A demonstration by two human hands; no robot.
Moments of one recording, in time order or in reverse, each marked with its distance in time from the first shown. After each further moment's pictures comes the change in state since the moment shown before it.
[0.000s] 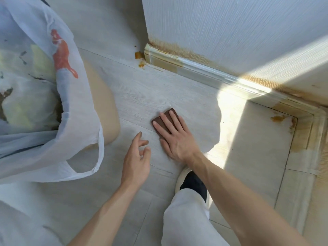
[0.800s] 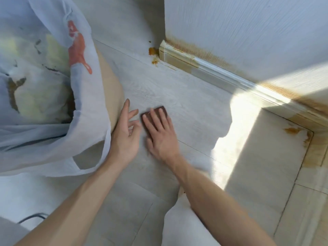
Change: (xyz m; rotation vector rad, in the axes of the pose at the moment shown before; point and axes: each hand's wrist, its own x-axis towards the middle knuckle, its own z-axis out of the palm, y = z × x) left_hand 0.047 0.026 -0.050 -0.135 0.069 0.184; right_hand 0.047 -0.066 0.012 0.309 0.112 0.081
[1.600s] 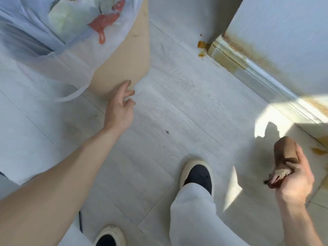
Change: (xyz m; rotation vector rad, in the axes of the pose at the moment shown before) left_hand 0.006 -0.069 -0.112 -0.047 0.240 -0.125; right_hand -0.143 0.113 -0.154 1.064 0.682 1.027
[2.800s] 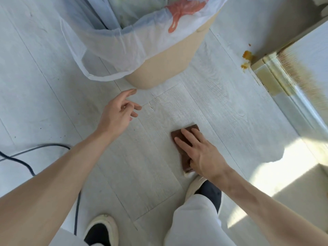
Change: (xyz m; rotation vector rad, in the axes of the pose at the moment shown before) left_hand -0.023 -0.058 -0.058 -0.104 0.061 -0.138; right_hand -0.093 0.056 0.212 -1.432 -1.306 -1.441
